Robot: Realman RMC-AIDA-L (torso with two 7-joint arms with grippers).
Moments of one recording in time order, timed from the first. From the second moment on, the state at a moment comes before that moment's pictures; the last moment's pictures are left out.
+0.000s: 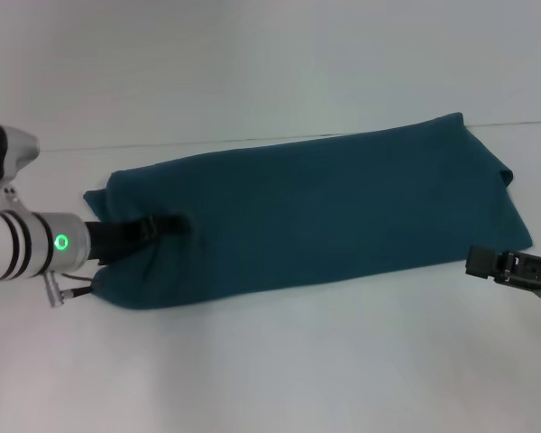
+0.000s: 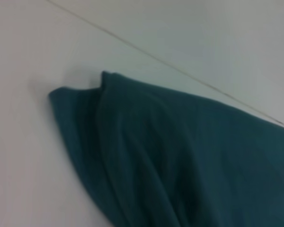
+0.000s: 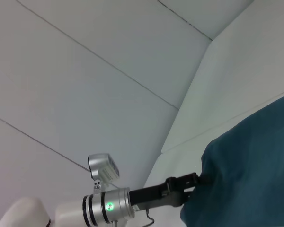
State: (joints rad) left arm -0.79 -2.14 0.77 0.56 2.37 0.83 -2.59; right arm 0.38 1.94 -0.54 -0.53 -1.86 -1.76 1.98
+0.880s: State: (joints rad) left arm -0.79 -2.13 0.78 0.57 2.36 0.85 -2.62; right arm 0.38 1.94 -0.53 -0.53 -1.86 -1.77 1.98
